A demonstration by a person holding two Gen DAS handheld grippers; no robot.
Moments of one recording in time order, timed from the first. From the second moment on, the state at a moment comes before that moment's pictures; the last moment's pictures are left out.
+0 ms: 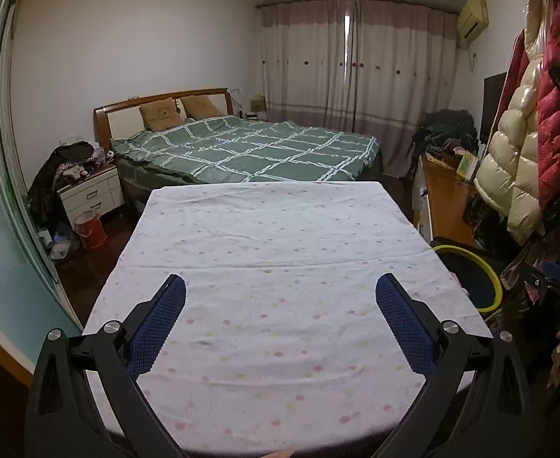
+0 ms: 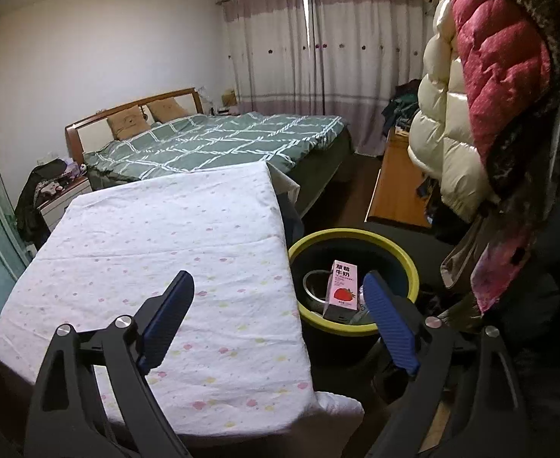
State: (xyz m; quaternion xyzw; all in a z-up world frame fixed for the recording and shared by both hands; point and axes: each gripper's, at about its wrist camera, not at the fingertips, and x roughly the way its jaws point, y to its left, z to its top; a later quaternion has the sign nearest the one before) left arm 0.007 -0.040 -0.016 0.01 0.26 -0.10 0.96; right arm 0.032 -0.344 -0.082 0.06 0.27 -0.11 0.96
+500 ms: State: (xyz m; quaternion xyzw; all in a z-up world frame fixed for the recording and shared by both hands) left arm -0.014 -0.027 -0.014 0.00 0.25 -0.08 0.96; right arm 0.021 -0.340 -0.077 0.06 0.26 -0.10 0.96
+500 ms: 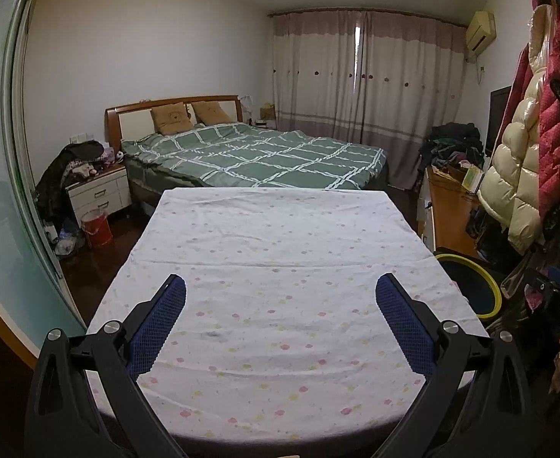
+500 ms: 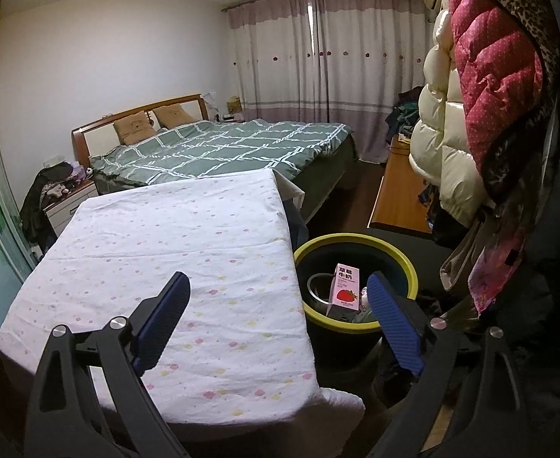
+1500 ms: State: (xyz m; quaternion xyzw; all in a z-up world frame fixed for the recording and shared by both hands) left arm -0.006 -0.035 -0.017 0.01 0.26 -0.09 0.96; right arm 0.024 -0.342 -0.080 0.07 0.26 -0.10 0.96
